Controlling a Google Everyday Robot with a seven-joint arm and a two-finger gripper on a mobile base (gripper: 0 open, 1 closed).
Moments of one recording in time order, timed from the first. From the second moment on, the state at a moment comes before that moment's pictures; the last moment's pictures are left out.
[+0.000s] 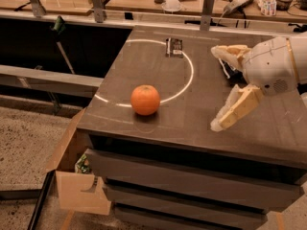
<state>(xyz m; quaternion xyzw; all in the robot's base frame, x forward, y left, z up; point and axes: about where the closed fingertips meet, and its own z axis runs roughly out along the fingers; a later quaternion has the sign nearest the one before) 0.474 -0.120 0.947 -0.61 0.65 0.20 0.42</state>
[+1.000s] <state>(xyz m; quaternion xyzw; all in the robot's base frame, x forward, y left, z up) 0.515 -0.049 0.904 -0.56 0.66 0.22 0.45</state>
